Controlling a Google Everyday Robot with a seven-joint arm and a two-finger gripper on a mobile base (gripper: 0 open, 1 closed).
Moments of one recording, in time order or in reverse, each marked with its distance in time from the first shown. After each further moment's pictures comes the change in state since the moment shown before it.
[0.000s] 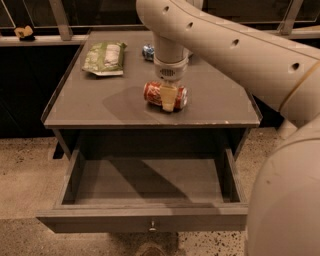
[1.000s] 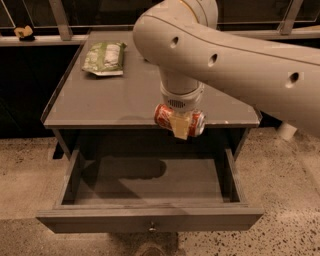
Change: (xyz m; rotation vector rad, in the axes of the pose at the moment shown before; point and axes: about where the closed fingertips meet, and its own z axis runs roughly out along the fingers) arm 0.063 0.098 -0.034 0.083 0.104 0.125
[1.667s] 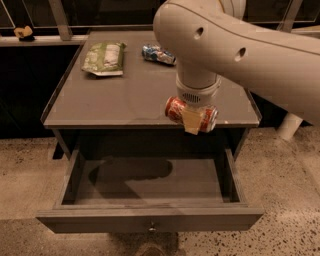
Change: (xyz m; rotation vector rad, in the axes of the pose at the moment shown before) arm 0.022 -0.014 -0.015 0.033 -0.030 0.053
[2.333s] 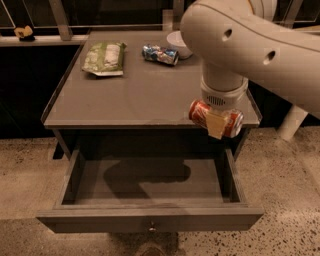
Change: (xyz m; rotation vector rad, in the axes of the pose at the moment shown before) arm 0.059 -0.010 0.005 -0.006 0.089 0.093
